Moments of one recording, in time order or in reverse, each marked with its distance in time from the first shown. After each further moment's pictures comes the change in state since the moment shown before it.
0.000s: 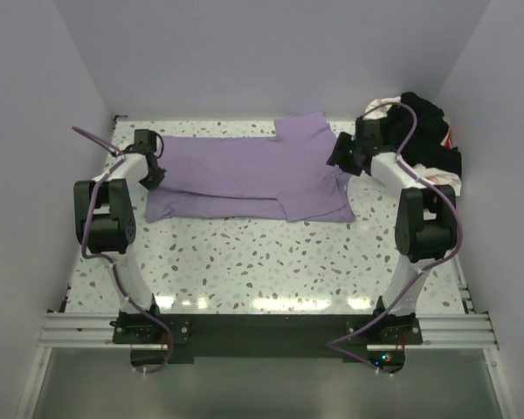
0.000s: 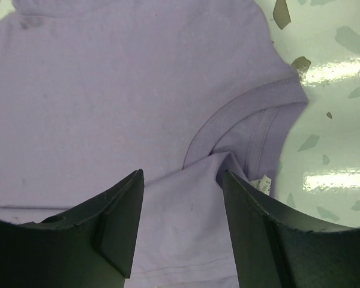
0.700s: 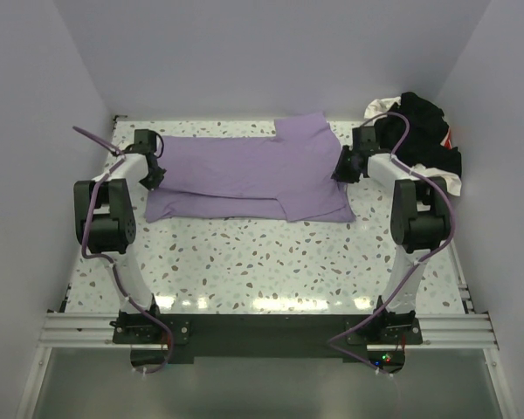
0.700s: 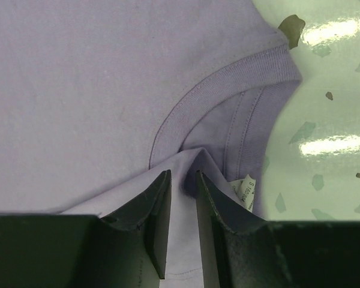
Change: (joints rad) left arm 0.000 0.000 0.000 0.003 0.009 0.011; right arm -0.016 0.117 0.012 -0.052 -0.009 -0.005
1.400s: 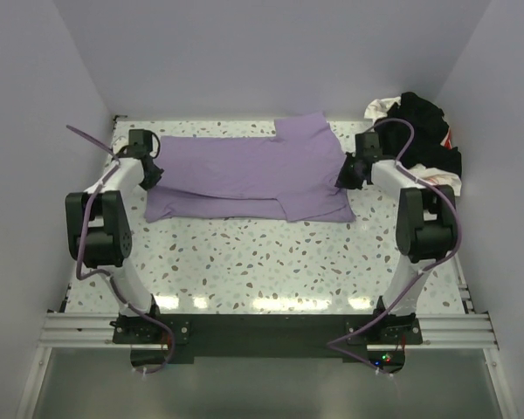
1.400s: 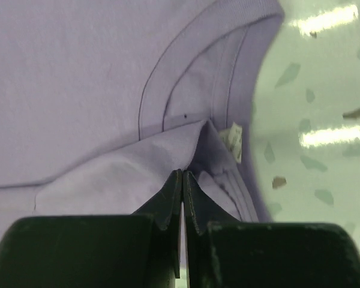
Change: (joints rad) left arm 0.000 -0.116 -0.069 0.022 0.020 0.064; right arm 0.000 -0.076 -0.089 -0.014 0.003 0.018
